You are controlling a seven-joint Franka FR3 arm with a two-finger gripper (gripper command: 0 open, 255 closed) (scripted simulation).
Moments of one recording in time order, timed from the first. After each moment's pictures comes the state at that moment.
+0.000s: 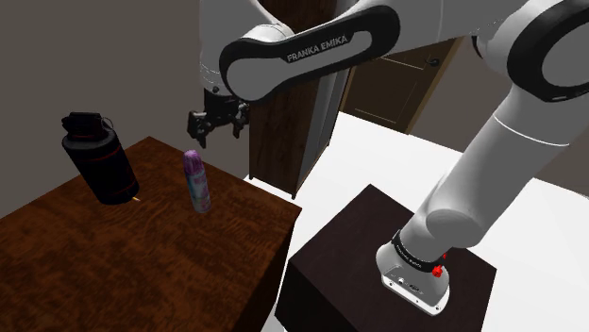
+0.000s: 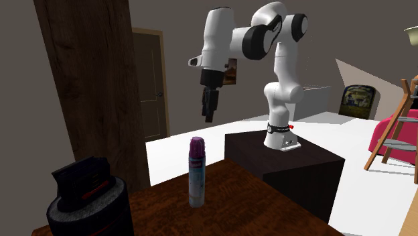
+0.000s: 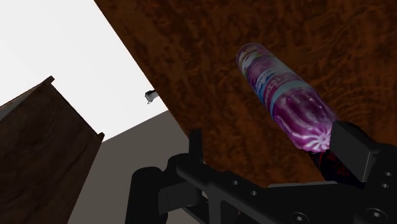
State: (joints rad) arm 0.06 0.03 0.45 -2.02 -0.07 2.19 0.65
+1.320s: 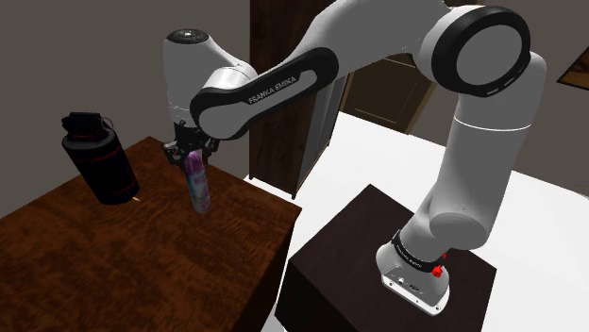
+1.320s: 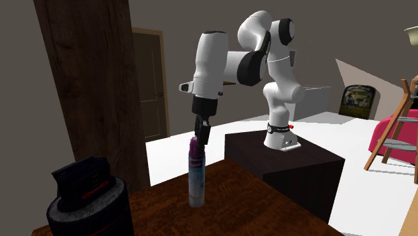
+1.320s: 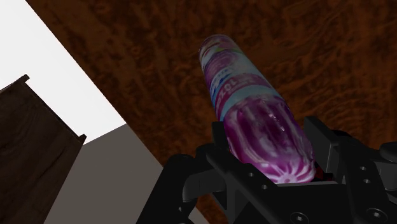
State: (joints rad) arm 0.15 0.32 0.45 -1.86 -0.25 2.30 0.82
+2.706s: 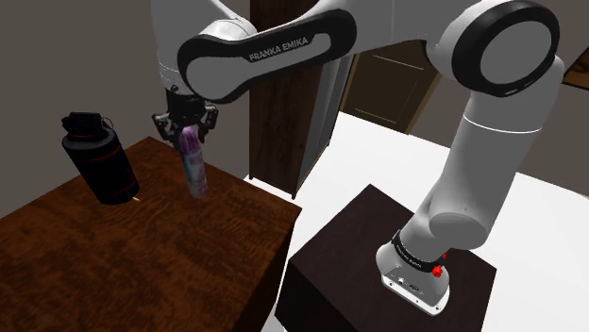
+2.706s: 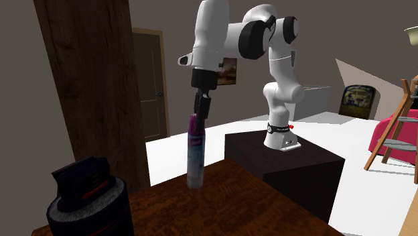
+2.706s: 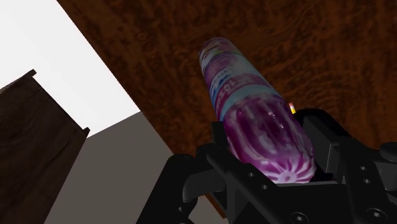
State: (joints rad) arm 0.14 0.25 0.47 -1.76 -0.20 2.13 0.77
